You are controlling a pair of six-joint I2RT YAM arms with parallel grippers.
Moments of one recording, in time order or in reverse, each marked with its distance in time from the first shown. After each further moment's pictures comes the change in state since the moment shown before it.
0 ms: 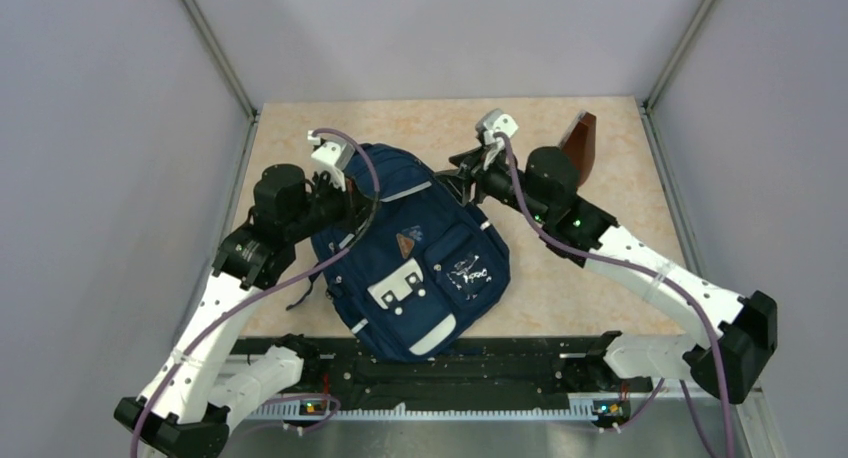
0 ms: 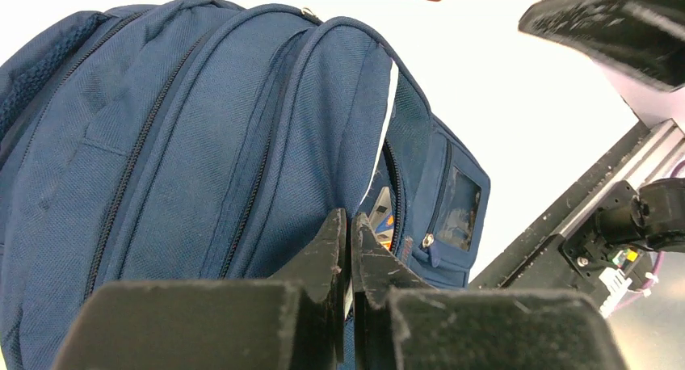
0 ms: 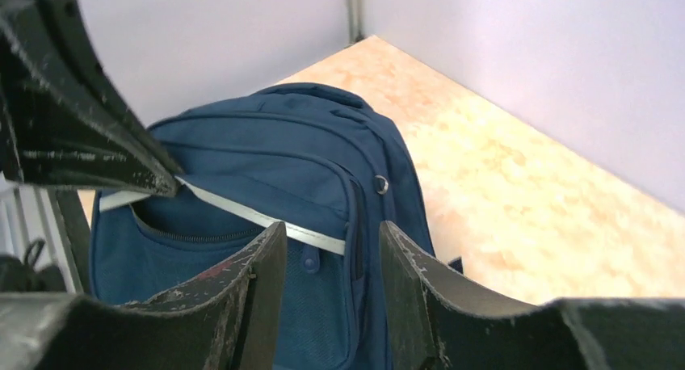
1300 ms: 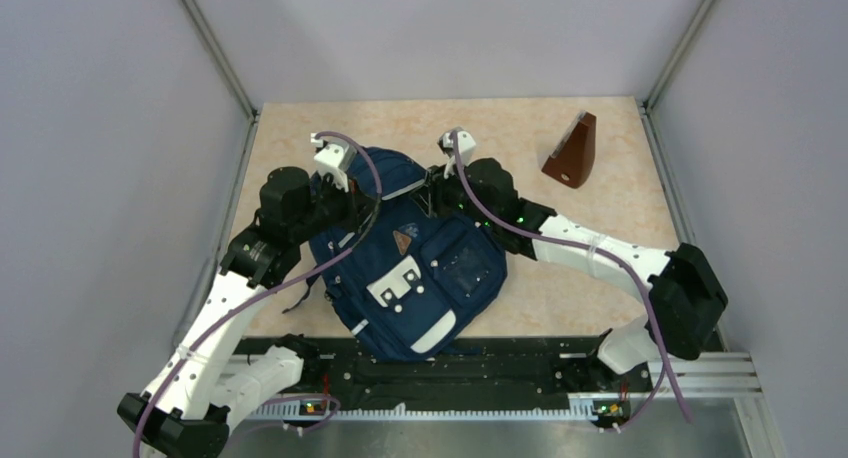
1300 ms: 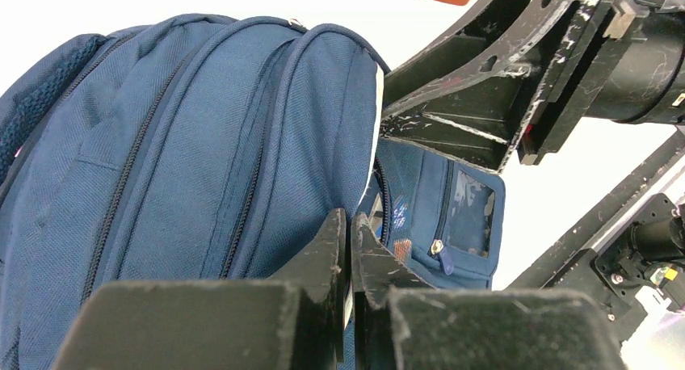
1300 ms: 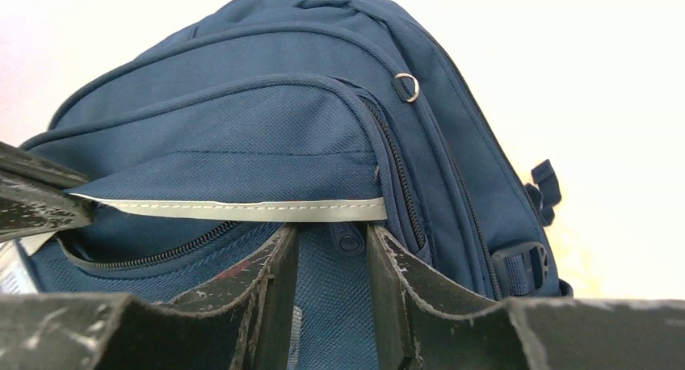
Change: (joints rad) left arm 0.000 -0.006 -0.075 0.087 -0.042 0.023; right arm 0.073 0.243 -0.017 0.068 0.210 0.351
